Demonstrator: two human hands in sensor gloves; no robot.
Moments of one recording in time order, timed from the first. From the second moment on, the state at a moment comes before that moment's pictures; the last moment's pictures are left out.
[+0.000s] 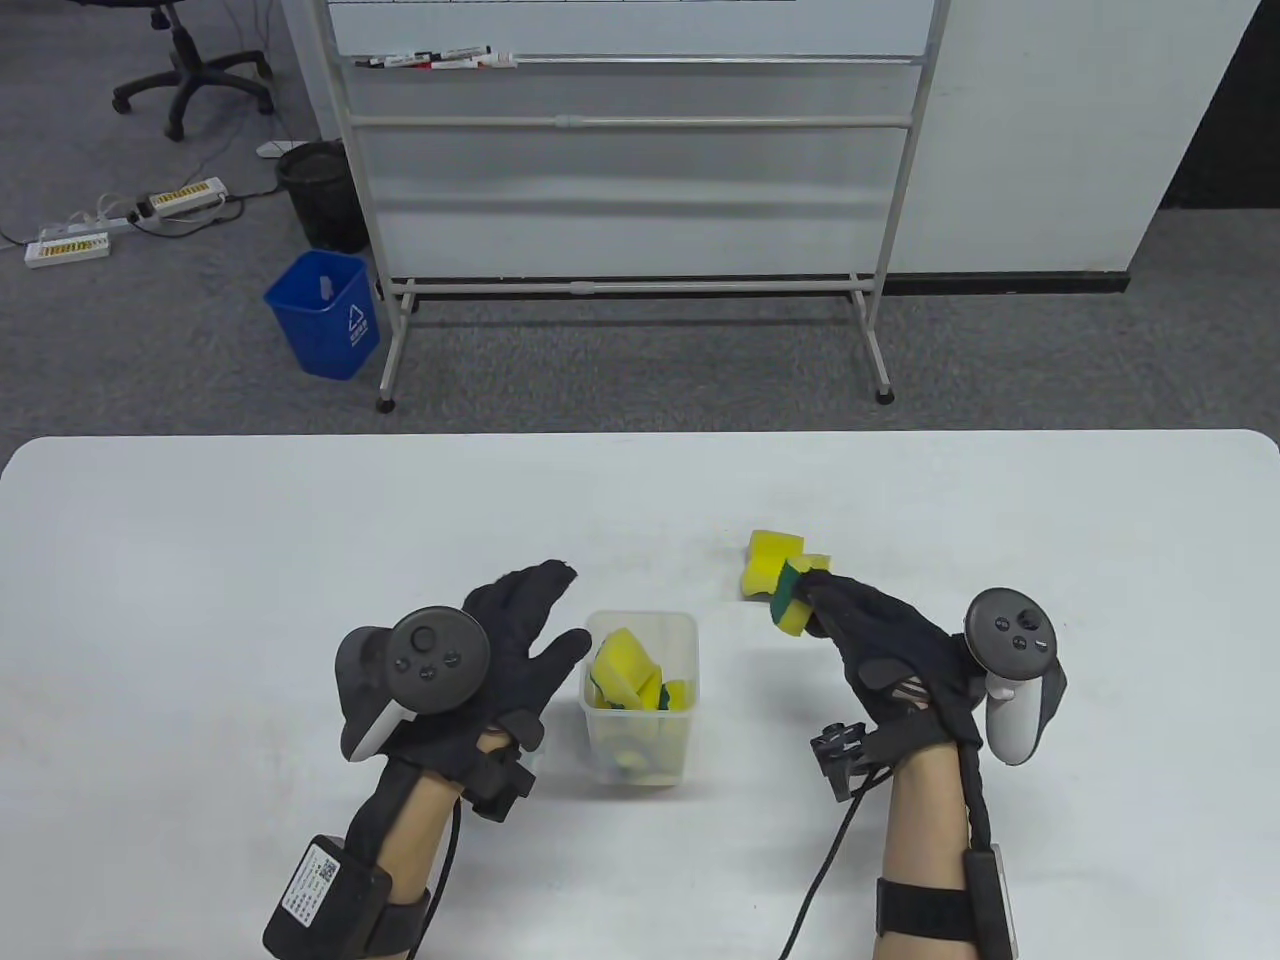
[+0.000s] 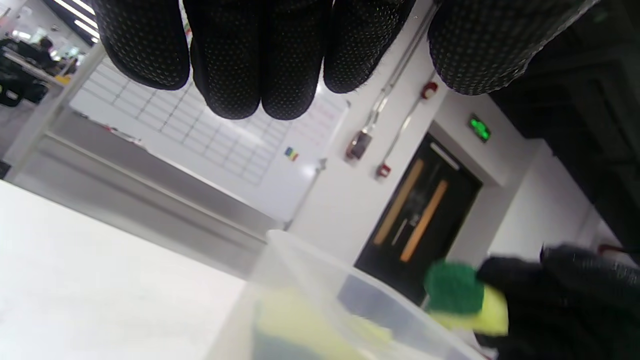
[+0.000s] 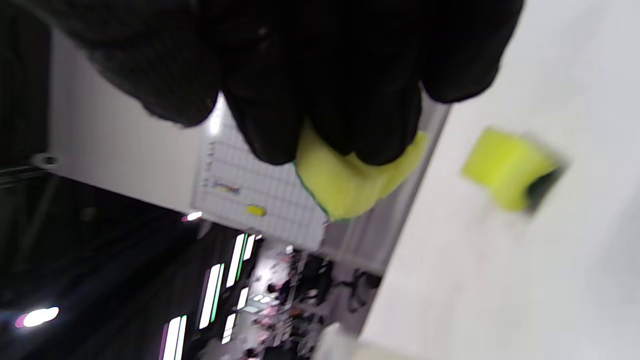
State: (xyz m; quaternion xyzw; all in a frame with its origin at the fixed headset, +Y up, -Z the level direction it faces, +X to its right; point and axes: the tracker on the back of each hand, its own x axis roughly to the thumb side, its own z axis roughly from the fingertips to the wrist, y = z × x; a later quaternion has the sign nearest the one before) left_hand -0.175 -0.588 -0.340 0.12 -0.18 0.28 0.94; right_hand 0.198 -0.636 -0.366 0.02 -0.03 0.77 0.64
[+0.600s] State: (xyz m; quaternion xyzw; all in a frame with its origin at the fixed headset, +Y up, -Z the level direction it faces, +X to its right) left_hand -0.167 -0.599 -0.344 0.03 -0.26 0.49 0.83; right_hand 0.091 -0.595 -0.342 0.29 0.03 0.69 0.66
